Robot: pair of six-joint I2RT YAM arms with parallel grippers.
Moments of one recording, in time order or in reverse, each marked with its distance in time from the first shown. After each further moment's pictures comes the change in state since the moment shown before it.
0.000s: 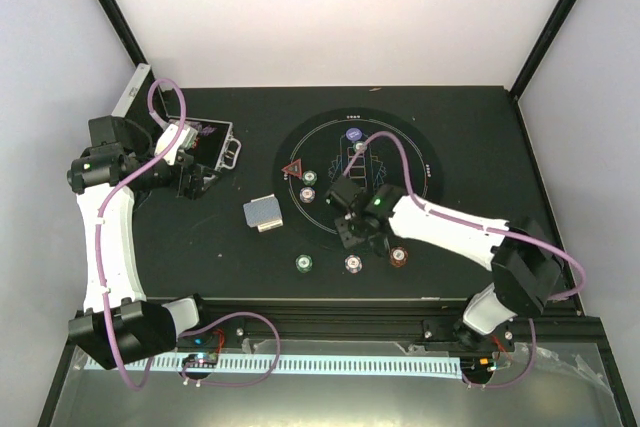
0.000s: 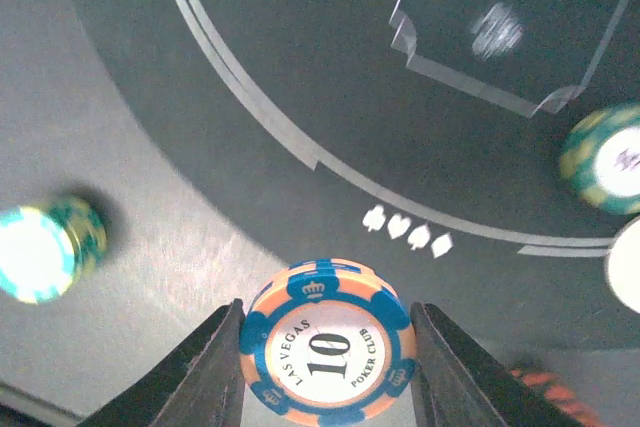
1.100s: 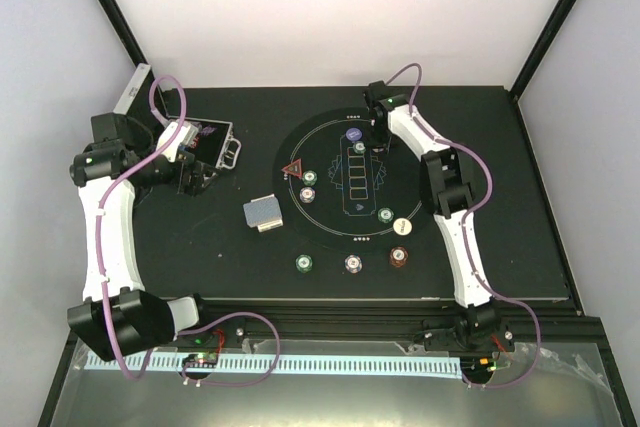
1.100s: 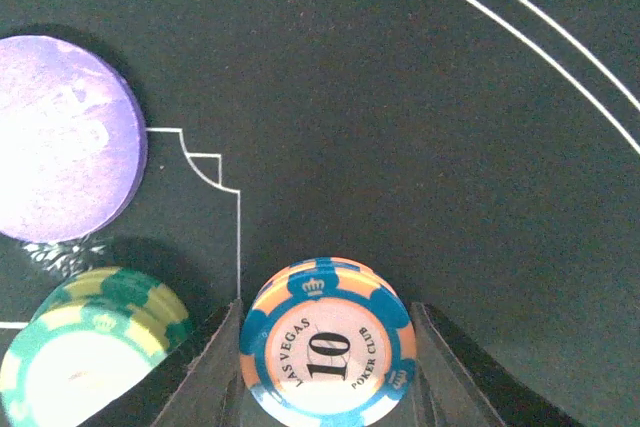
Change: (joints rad) left arm 0.000 0.039 0.000 0.023 0.006 0.005; right arm -0.625 0.935 1.120 -0.135 -0.025 -0.259
